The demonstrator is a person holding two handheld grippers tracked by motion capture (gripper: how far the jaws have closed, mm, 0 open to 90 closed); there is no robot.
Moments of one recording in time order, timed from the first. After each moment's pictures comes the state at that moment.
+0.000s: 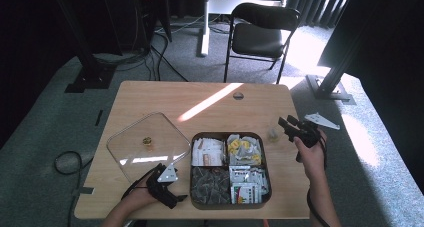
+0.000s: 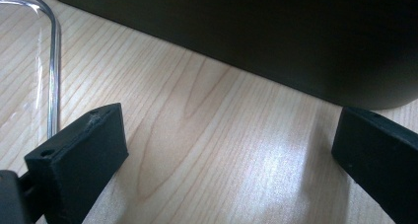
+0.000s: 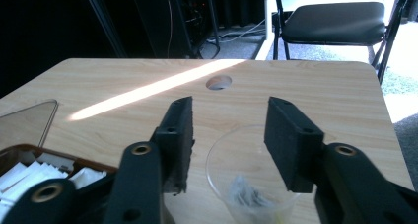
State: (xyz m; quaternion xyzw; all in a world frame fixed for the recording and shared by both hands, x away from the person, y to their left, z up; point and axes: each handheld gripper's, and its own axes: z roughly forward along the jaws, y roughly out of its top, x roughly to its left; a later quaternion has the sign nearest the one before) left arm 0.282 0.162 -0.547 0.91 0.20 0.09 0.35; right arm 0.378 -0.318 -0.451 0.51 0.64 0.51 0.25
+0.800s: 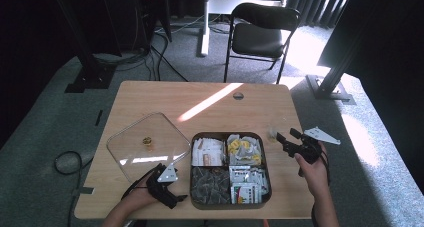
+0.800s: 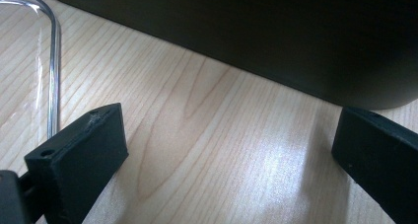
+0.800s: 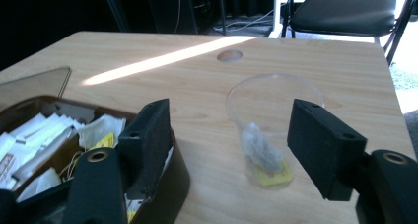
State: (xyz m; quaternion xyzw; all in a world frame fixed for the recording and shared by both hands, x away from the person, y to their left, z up) left arm 0.282 0.161 -0.547 0.91 0.20 0.09 0.35; right arm 0.339 -0.317 -0.470 0.49 0.67 0.50 0.25
